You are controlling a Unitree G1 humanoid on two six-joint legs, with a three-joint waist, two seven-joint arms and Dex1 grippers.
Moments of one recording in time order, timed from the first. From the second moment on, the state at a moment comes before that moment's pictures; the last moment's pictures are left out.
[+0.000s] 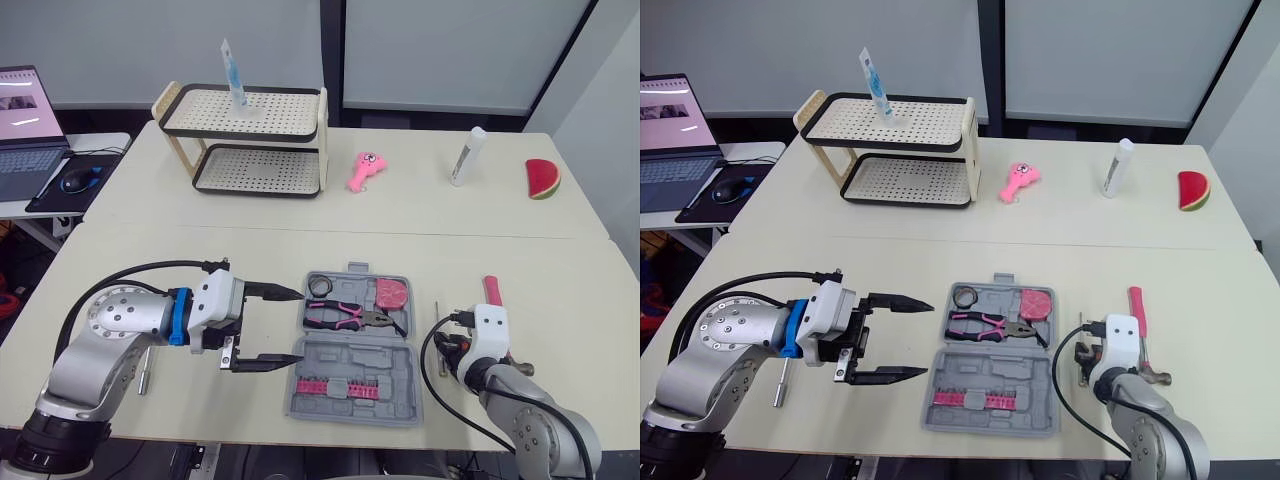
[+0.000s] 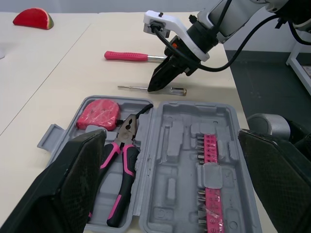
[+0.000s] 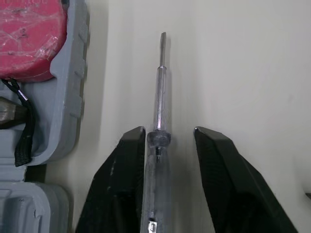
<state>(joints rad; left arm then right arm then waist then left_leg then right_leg) -0.12 0.83 0.03 -0.35 -0.52 0.22 -1.30 0.12 -0.02 -0.20 -0.68 0.26 1.21 0.04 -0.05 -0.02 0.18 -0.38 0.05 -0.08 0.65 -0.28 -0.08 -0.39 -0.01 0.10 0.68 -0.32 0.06</state>
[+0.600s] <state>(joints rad) -0.09 0.81 0.02 -0.36 -0.50 0.21 -1.29 -0.15 -1.20 0.22 -0.56 0.08 0.45 0.91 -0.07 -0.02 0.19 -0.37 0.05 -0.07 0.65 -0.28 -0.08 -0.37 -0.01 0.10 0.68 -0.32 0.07</state>
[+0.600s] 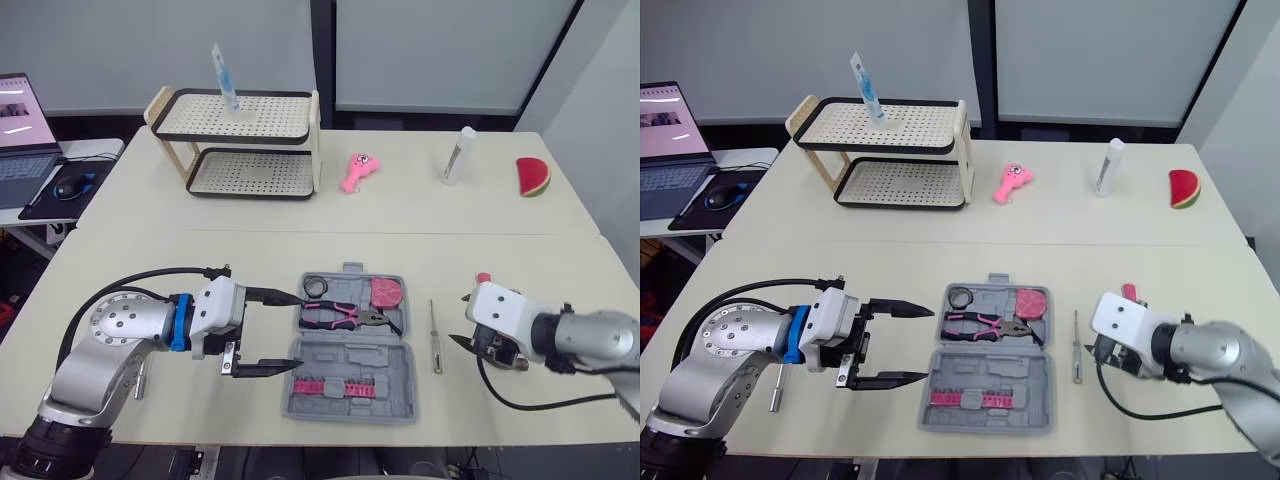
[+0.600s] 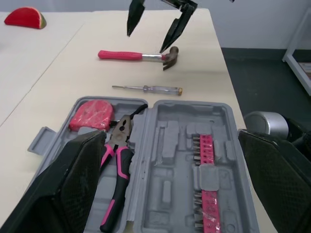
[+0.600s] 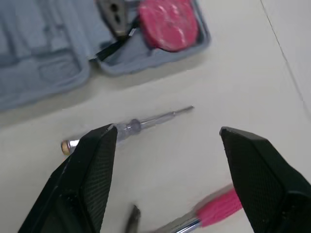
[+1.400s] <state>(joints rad) -0.05 0.80 -0.01 -0.42 -0.47 0.21 -1.23 -0.72 -0.86 0.70 0.13 -0.40 -0.47 1.51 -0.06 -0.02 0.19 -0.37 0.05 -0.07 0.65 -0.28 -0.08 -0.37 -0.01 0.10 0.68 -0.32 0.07</state>
